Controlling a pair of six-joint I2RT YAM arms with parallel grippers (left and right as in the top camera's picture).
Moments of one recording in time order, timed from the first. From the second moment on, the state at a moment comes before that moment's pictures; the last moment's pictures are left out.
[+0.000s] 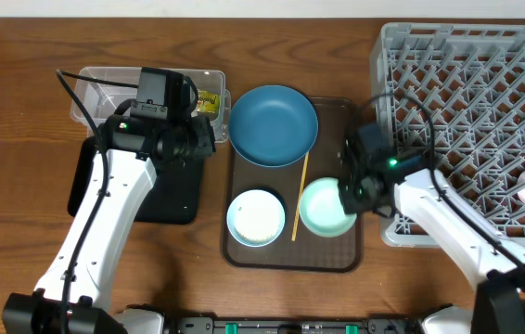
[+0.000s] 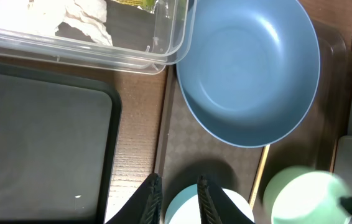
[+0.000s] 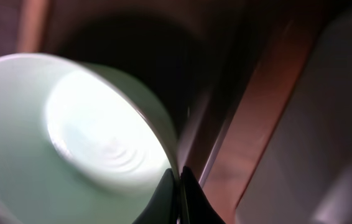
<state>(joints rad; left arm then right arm) -0.18 1.47 1.26 -0.89 0.19 -0.38 0.41 1.54 0.99 -0.83 -0.02 0.19</state>
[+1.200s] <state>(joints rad) -0.18 1.47 1.26 -0.89 0.19 -0.38 -0.15 1.52 1.22 0.00 0.95 -0.29</state>
